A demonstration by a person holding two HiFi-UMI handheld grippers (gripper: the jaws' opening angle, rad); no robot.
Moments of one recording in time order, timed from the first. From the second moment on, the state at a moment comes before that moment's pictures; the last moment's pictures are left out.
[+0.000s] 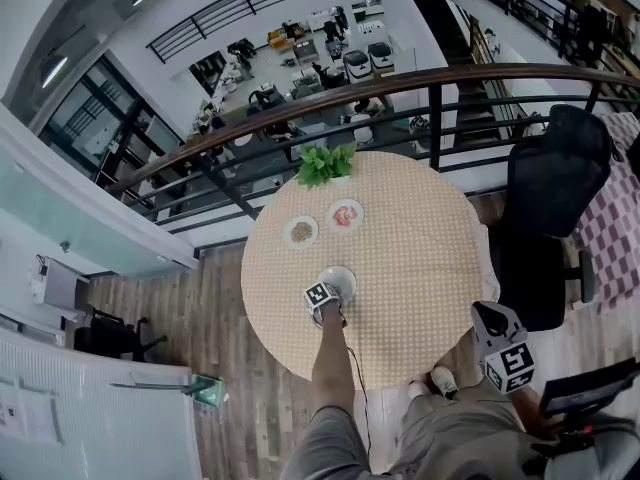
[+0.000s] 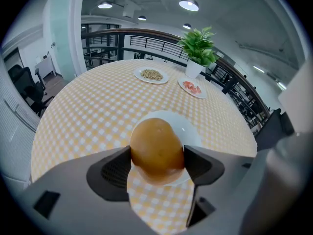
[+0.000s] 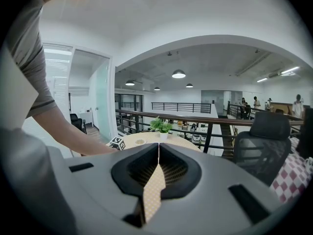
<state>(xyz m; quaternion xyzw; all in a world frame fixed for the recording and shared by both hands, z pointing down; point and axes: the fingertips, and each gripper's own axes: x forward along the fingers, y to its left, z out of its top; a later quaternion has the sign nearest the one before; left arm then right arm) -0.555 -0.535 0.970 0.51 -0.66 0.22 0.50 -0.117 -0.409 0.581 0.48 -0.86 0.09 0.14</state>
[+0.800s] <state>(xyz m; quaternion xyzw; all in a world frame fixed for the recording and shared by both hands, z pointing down) -0.550 -0.535 0.801 0.64 -0.69 0.07 0.33 -0.171 -0.414 0.556 0.40 -0.91 0.06 0.11</state>
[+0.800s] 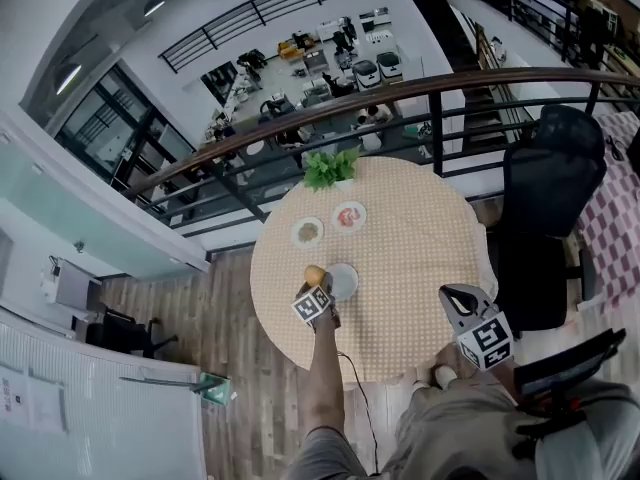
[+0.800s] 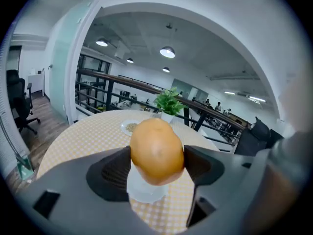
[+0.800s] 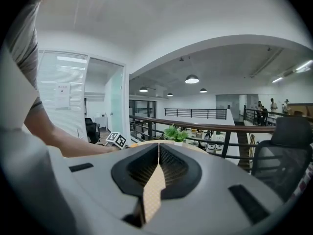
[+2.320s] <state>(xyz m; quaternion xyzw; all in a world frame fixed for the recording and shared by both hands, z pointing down) -0.380 -0.249 0.418 0.72 -0.68 -0.09 -0.09 -0.197 -0.383 0.529 0.31 -0.95 0.03 0.06</state>
